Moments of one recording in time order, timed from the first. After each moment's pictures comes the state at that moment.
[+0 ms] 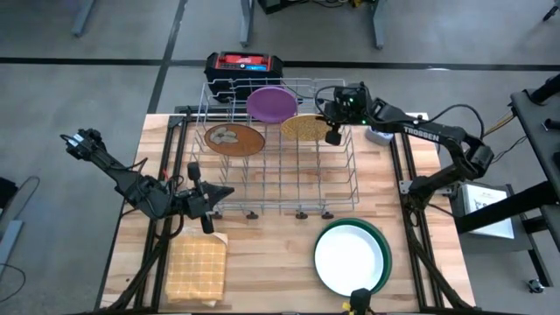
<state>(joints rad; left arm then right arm) -0.63 0.90 0.77 -0.07 -0.93 0.47 -0.66 1.44 1.04 -0.20 -0.16 -0.58</state>
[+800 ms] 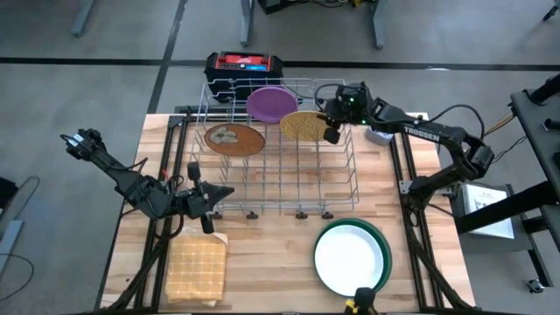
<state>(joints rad) -0.62 0.90 0.77 -0.07 -0.93 0.47 -0.67 1.44 1.05 -0.20 -0.10 -0.46</state>
